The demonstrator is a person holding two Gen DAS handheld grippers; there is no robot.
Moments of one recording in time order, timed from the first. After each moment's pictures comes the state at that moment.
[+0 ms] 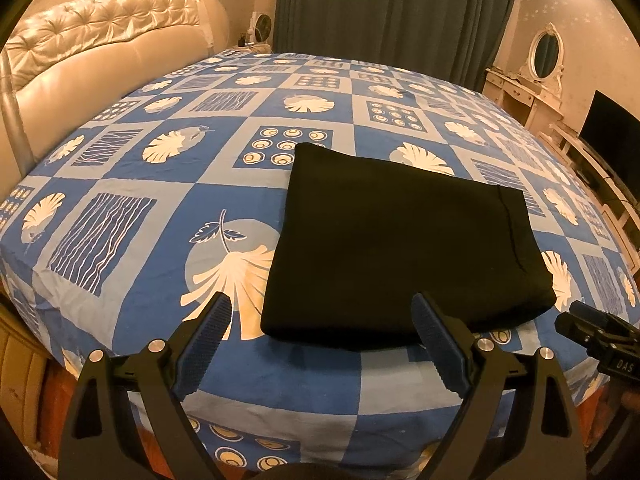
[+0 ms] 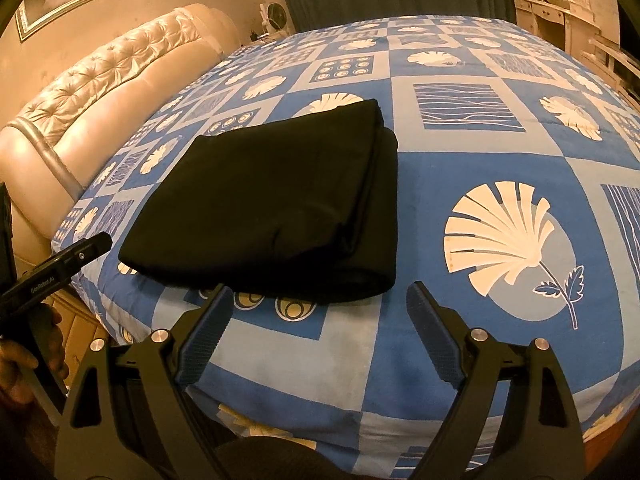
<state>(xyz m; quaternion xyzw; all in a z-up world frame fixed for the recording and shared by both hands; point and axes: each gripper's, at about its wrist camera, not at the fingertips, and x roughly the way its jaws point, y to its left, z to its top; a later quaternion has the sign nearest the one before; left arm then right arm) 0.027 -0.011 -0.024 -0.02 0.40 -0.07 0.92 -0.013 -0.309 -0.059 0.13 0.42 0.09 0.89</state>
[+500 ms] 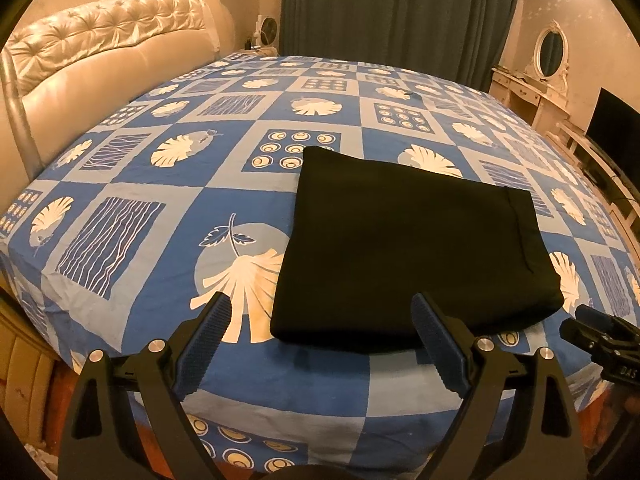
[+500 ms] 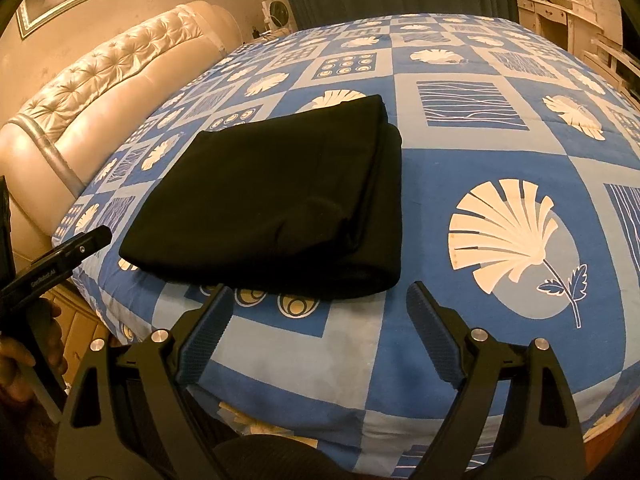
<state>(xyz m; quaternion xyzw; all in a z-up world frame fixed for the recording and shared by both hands) 0.028 -0.008 -0.023 -0.01 0.39 -0.05 0.92 -0.014 -0.306 -0.061 0.13 0.43 0.09 0.89</state>
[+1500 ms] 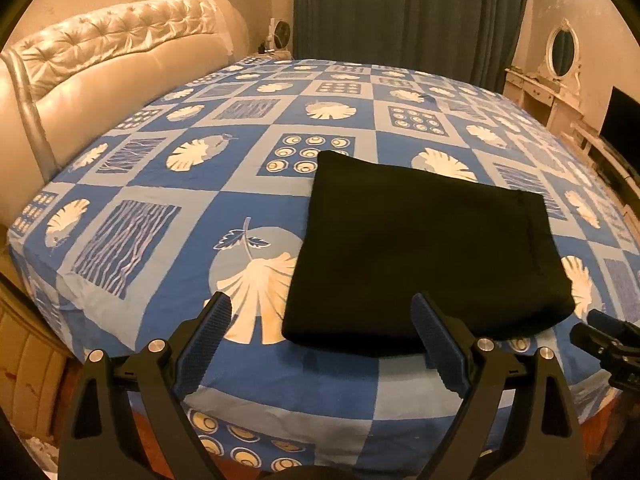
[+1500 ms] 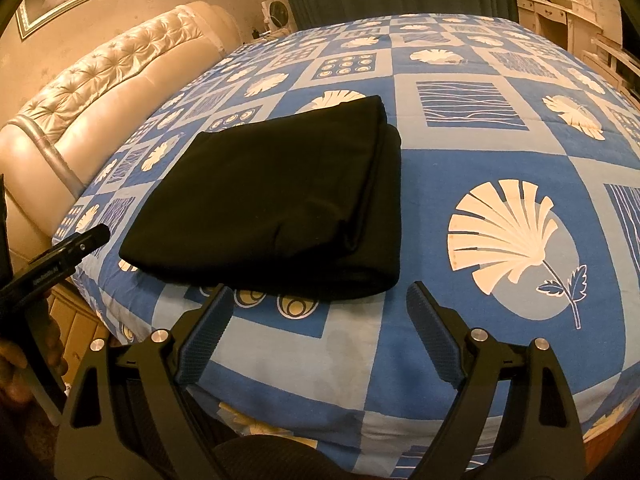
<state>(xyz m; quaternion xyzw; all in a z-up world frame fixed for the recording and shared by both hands) 0.027 -0.011 -0.019 0.01 0.39 -0.02 0.92 -0.011 -0.309 -0.061 0.13 0.43 0.09 0.89</state>
